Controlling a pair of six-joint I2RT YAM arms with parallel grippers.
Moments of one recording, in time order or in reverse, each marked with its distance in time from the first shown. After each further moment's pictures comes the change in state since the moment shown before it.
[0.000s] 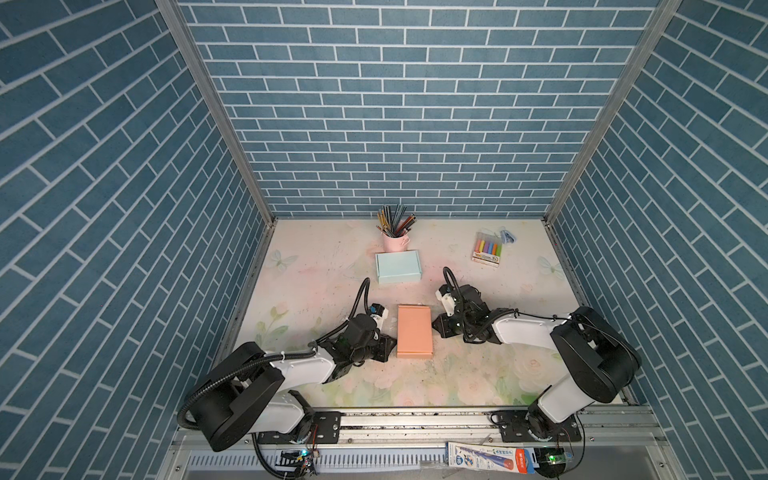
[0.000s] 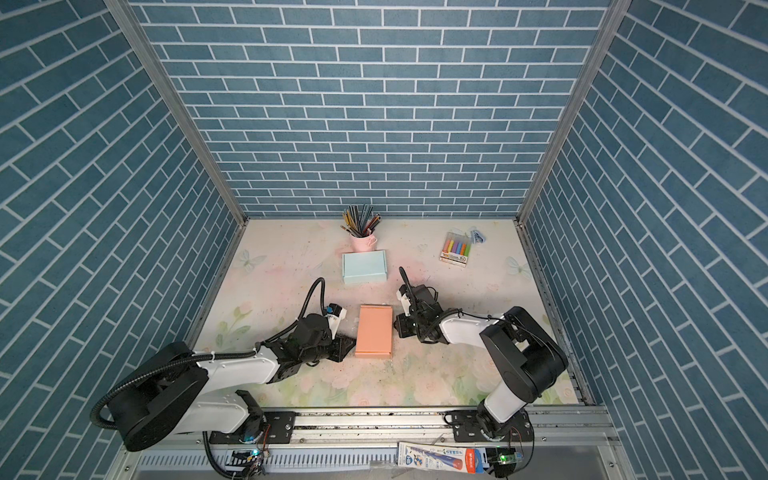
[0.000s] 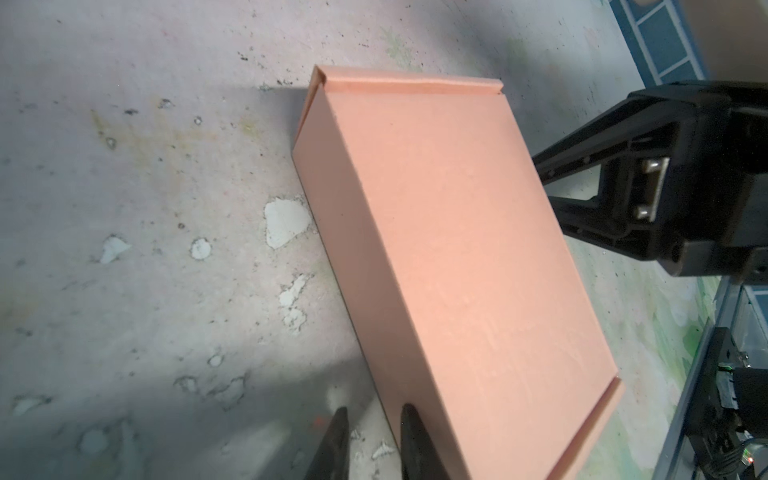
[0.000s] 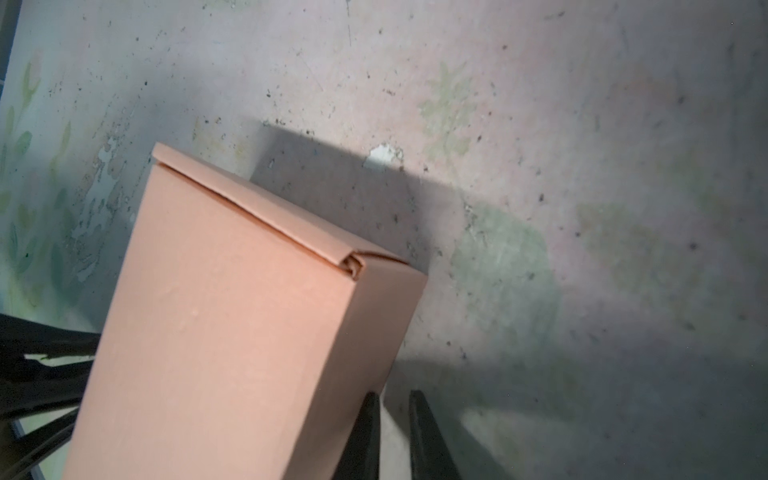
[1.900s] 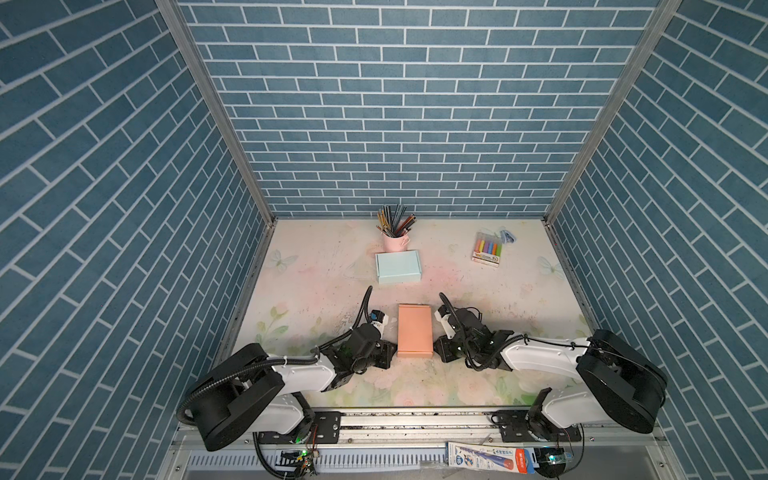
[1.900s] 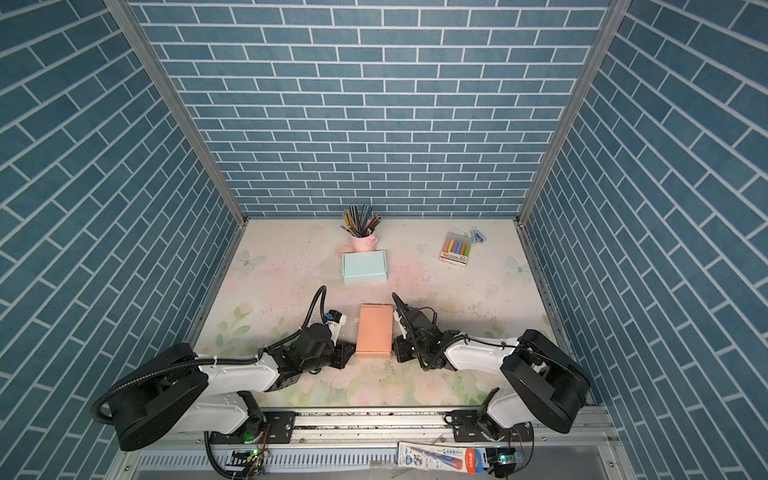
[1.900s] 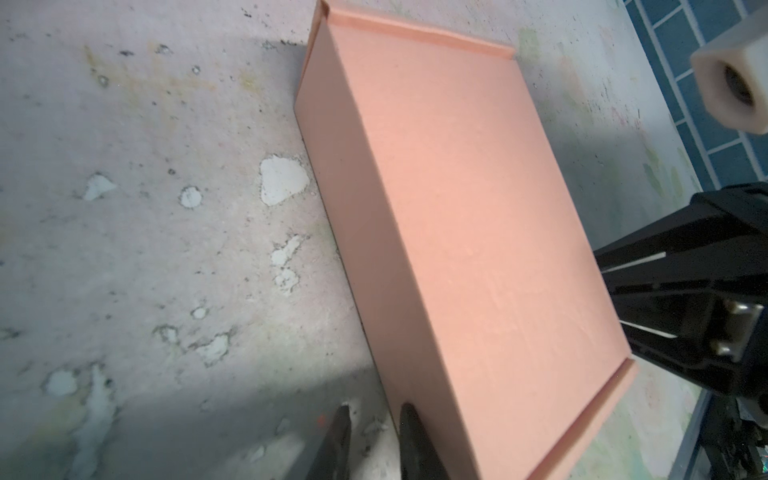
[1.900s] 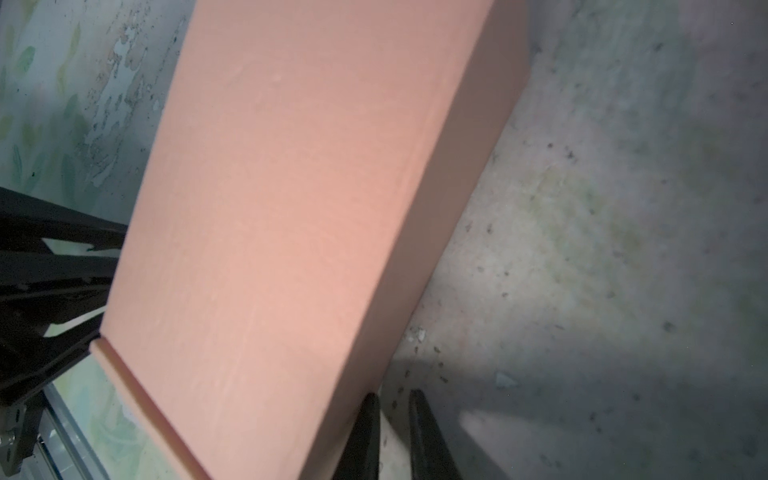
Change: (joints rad) left arm -0.101 -0.002 -0.044 0.051 -0.103 -0.090; right arm 0.203 -0.187 -0.173 -0.014 0.111 0.154
